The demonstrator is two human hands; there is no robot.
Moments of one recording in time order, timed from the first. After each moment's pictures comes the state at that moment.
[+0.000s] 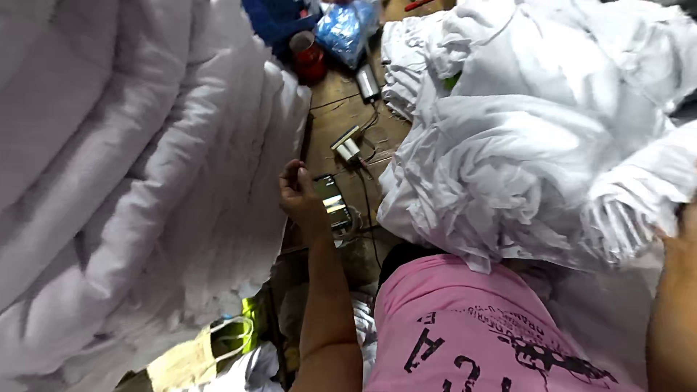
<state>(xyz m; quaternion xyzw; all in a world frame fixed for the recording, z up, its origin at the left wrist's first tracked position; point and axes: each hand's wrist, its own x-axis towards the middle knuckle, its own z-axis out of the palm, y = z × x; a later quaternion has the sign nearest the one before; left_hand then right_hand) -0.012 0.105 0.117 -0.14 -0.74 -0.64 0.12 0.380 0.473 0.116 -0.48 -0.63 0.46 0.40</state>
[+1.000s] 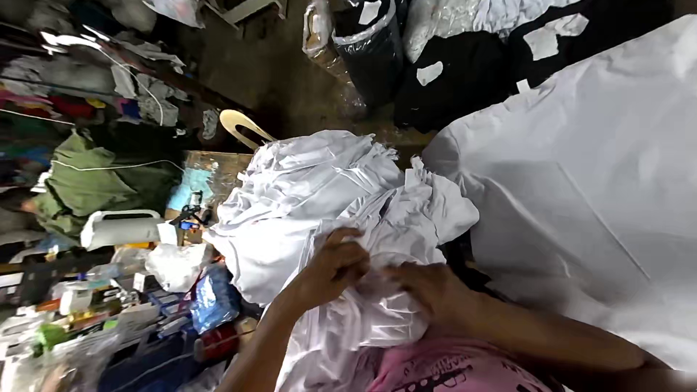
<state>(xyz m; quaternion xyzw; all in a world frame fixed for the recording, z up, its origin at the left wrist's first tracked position) 0.227 0.523 0.218 -0.86 -0.35 0.00 -0.37 0.455 0.432 0.128 -0.36 -0.69 0.35 0.53</state>
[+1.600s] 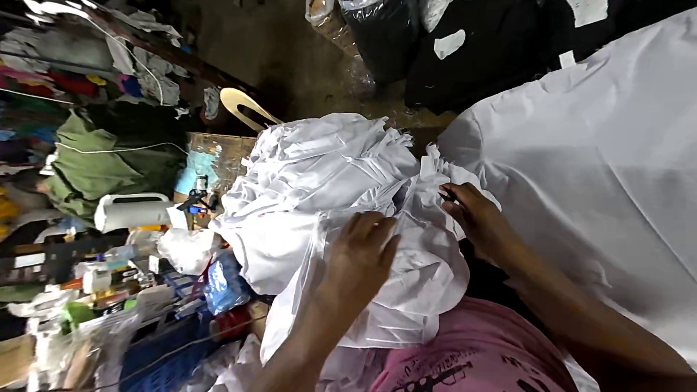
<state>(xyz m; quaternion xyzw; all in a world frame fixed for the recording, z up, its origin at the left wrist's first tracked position) 0.285 0.523 0.211 -0.87 -0.49 0.01 -0.12 0.494 0.506 0.063 -0.55 -0.57 0.46 0.40</state>
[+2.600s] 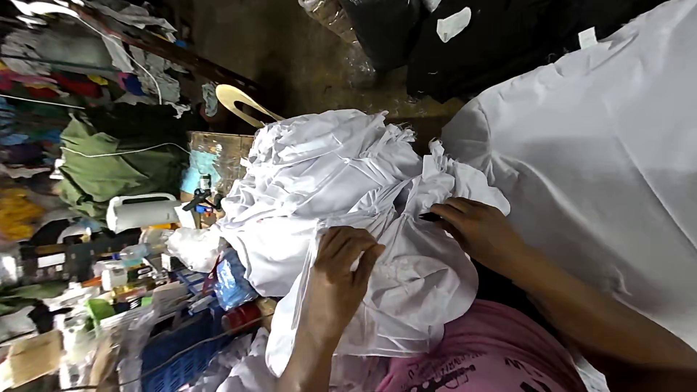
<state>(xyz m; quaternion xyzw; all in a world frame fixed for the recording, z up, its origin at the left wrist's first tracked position) 0.254 0.523 0.204 -0.84 -0.51 -0.14 -0.15 0.487 0.513 0.066 -0.48 -0.72 0.33 0.37</state>
